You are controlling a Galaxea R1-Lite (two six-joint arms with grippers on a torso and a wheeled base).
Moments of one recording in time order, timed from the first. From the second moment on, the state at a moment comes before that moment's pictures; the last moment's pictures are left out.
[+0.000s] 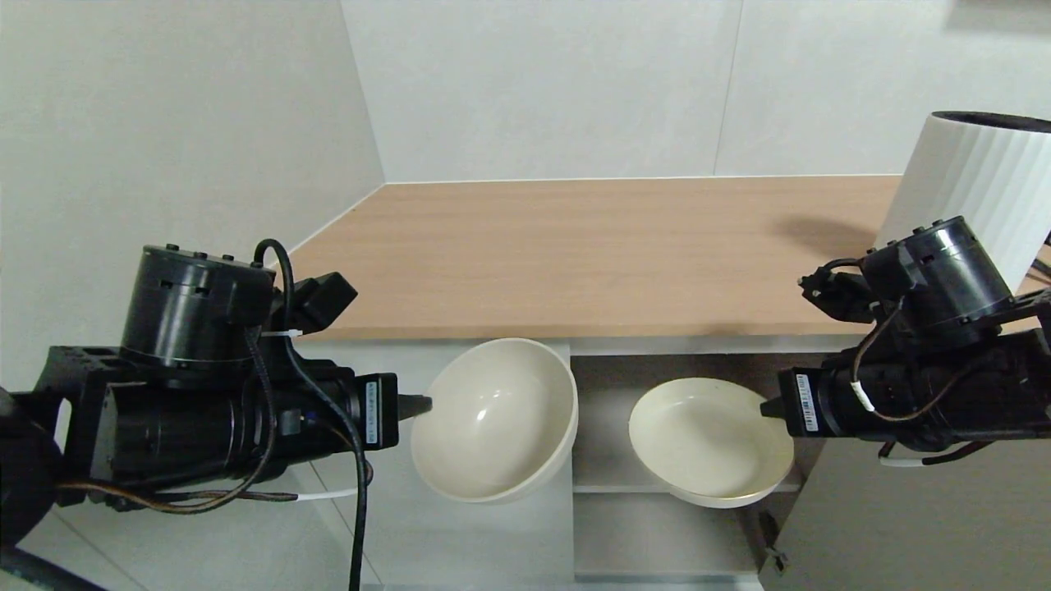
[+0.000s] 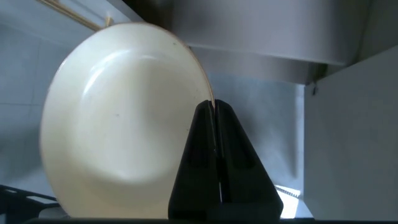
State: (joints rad) left arm -0.45 1.50 -0.82 -0.08 -0.13 -0.40; right arm 0.53 1.56 -1.03 0.23 -0.09 0.39
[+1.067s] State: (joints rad) left arm -0.45 1.50 -0.82 -0.08 -0.13 -0.40; right arm 0.53 1.59 -1.02 0.22 -0.09 0.39
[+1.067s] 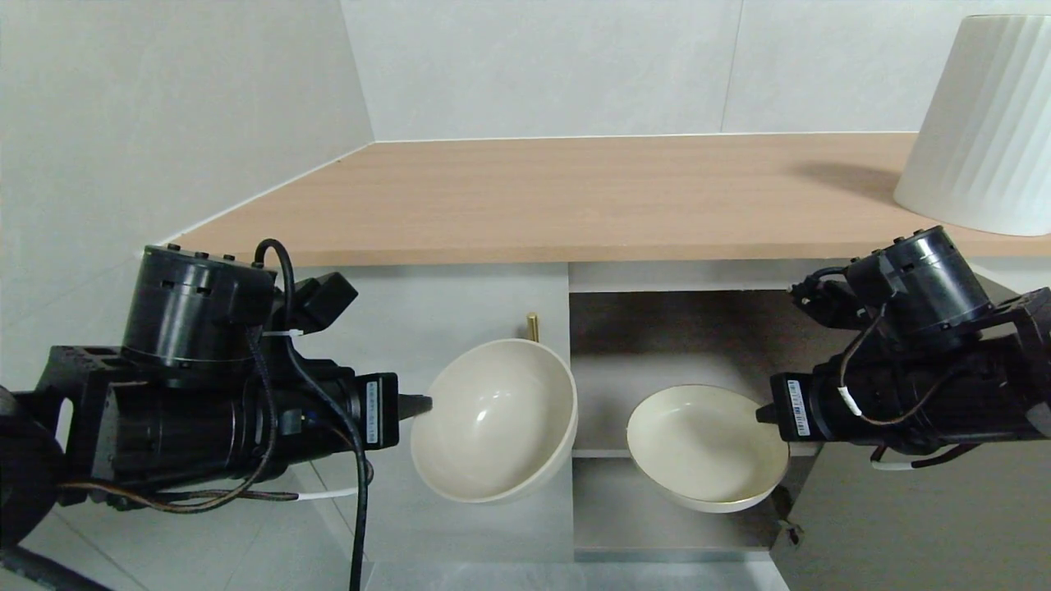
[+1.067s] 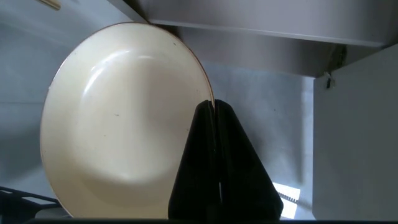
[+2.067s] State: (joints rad) left arm -0.45 1.50 -0.81 -0.08 -0.13 -0.39; right arm 0.44 2.09 -1.03 -0.18 -0.10 0.43
